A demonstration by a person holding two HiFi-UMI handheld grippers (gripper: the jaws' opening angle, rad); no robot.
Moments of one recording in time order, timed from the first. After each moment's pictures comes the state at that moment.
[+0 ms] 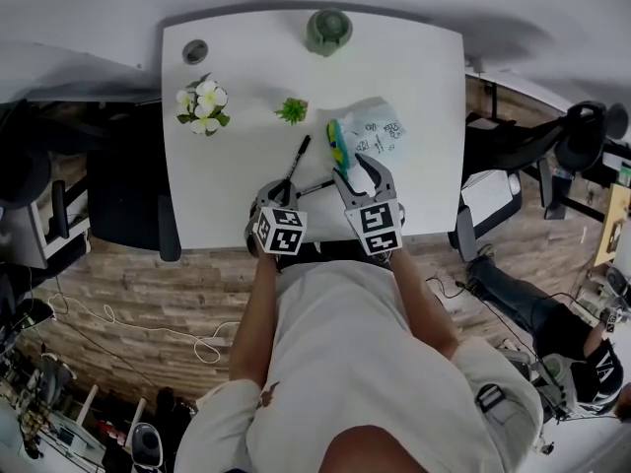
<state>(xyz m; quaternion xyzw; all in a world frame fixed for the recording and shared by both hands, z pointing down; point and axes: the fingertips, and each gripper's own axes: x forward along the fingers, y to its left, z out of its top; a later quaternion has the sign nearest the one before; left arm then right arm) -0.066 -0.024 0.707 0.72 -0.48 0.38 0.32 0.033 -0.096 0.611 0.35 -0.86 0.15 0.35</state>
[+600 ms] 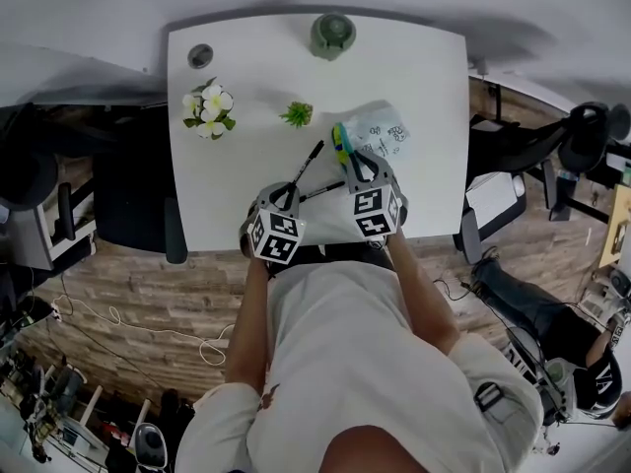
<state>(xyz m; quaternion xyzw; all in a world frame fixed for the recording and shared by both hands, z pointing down) -0.066 -0.029 0.673 0.77 -0.41 0.38 0.29 0.043 -0.120 0.646 0.36 -0.82 0.11 0.43</state>
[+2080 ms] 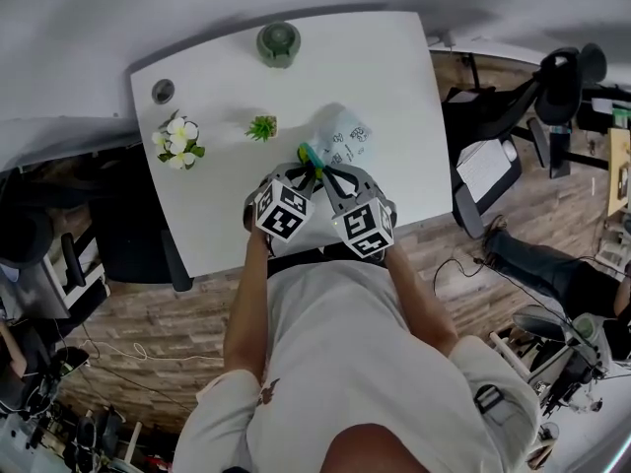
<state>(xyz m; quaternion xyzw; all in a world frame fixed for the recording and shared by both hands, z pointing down) 0.028 -0.086 0.650 0.87 -0.23 0.38 0.23 0.037 -0.092 0.602 0.34 -0.86 0.11 0.37</state>
